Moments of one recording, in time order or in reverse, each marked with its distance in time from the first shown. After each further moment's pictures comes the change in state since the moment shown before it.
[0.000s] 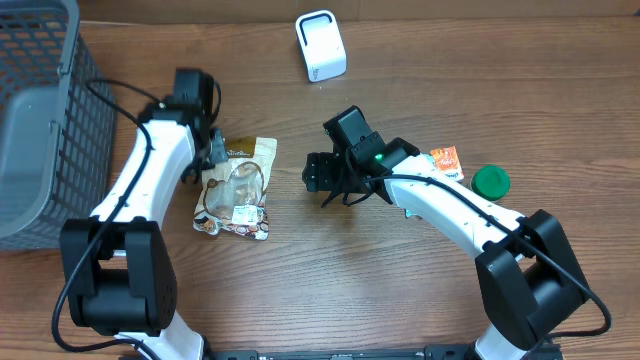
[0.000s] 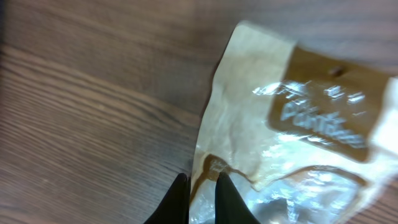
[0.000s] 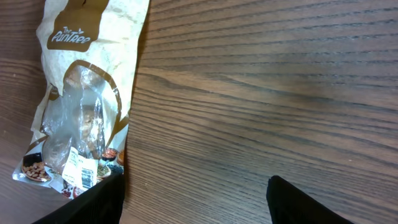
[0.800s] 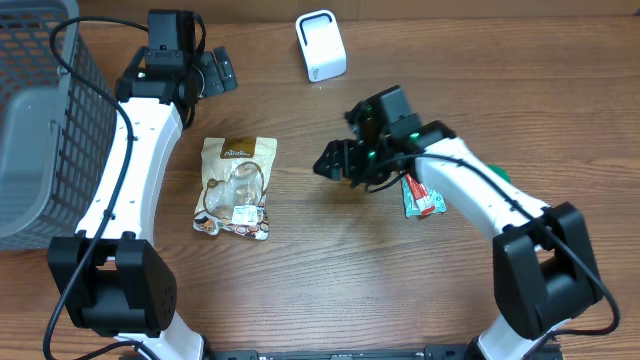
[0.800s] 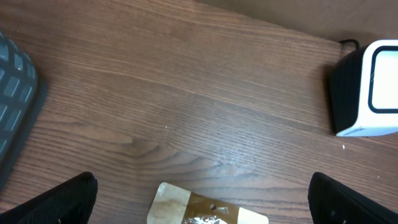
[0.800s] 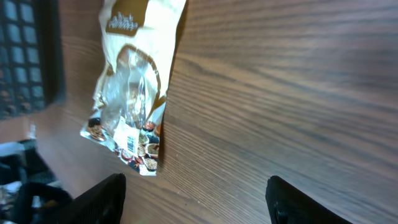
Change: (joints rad) left arm 0.000 -0.005 0.306 0.175 0.082 0.035; right arm -0.152 0.000 0.000 -0.017 -0.346 -0.137
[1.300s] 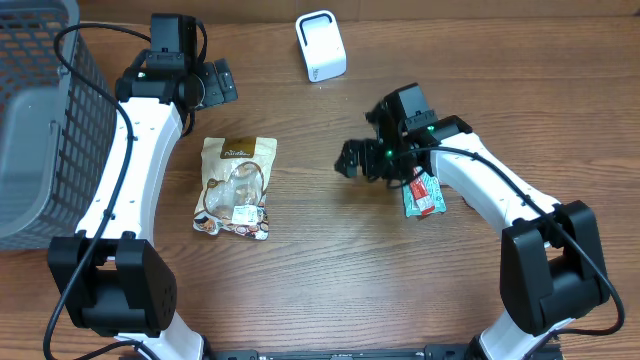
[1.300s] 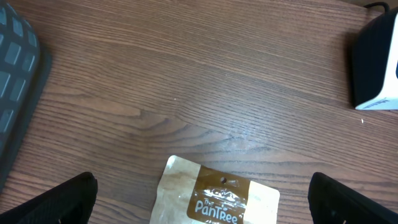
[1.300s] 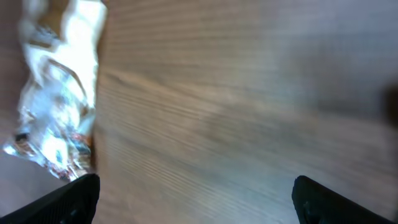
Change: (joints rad) left arm 0.000 0.000 0.002 -0.102 0.000 0.000; right arm -0.100 0.000 0.000 -0.077 0.130 -0.146
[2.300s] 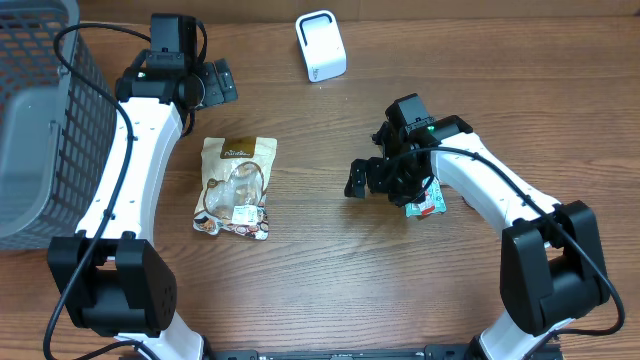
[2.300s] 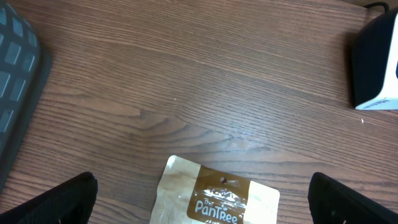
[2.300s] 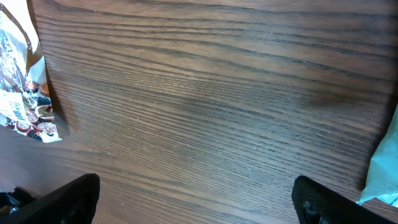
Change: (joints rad) left arm 0.000 0.000 0.000 0.000 0.000 0.000; right arm 0.000 0.000 0.001 -0.265 0.008 -0.002
